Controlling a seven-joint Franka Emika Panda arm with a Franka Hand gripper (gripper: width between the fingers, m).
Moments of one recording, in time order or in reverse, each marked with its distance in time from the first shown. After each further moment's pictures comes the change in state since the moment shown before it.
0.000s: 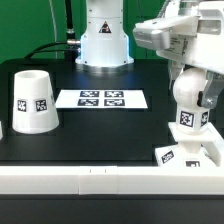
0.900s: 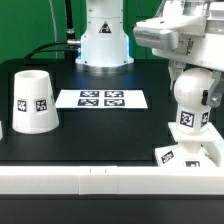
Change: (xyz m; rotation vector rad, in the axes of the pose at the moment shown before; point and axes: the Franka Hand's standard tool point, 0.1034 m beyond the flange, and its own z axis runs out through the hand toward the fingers) arm 0.004 0.000 0.000 0.004 -0.006 -0.081
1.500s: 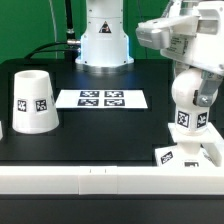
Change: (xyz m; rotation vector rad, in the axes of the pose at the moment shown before) arm -0.004 -0.002 0.001 0.003 0.004 0.313
